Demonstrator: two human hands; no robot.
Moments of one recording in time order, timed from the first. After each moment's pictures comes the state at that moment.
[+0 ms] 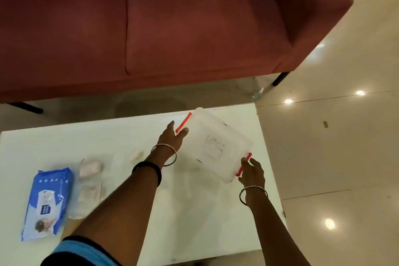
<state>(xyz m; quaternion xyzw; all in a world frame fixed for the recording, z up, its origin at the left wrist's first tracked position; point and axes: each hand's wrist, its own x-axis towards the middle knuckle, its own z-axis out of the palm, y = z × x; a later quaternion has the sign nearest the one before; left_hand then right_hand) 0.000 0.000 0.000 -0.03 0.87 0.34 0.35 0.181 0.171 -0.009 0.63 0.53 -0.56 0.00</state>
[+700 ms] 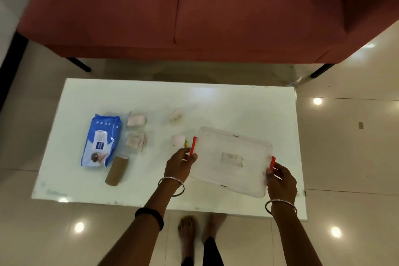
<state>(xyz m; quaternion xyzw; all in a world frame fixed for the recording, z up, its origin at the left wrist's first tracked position) 0.170 -0.141 0.017 -0.13 0.85 0.43 0.29 0.282 0.111 0.005 0.54 0.69 -0.48 -0.01</state>
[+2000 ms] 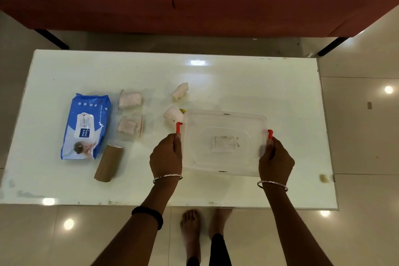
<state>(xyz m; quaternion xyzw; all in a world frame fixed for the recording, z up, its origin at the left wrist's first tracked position) 0.173 -0.204 -0.061 -0.06 0.96 0.26 0.03 0.251 0.031 -0.071 0.40 0.86 -0.27 -0.14</state>
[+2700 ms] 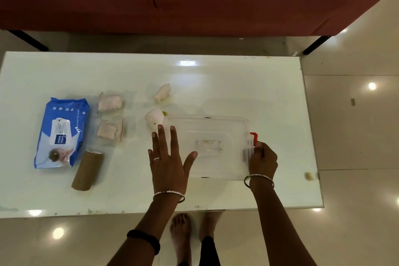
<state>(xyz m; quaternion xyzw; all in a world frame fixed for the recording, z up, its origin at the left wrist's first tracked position) 0.206 -0.166 -0.071 0.04 0.98 0.15 0.13 0.250 0.048 -0.093 0.54 0.73 -0.42 -0.06</state>
